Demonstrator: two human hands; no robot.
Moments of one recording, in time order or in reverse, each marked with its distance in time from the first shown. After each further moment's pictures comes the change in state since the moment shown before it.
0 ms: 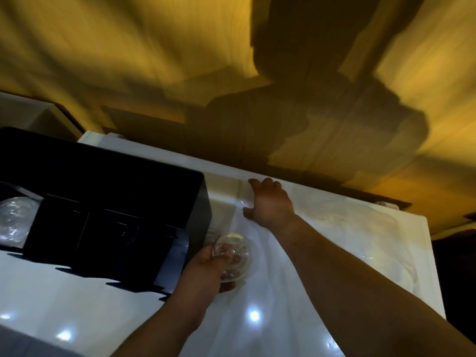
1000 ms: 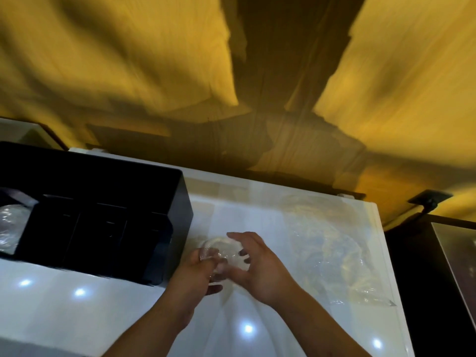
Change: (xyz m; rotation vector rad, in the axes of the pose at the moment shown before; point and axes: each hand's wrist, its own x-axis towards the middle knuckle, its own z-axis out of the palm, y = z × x) left_hand -0.044 -0.012 0.007 0.088 -0.094 0.047; right_hand -0.198 -0.019 -0.018 0.719 0.032 -0.013
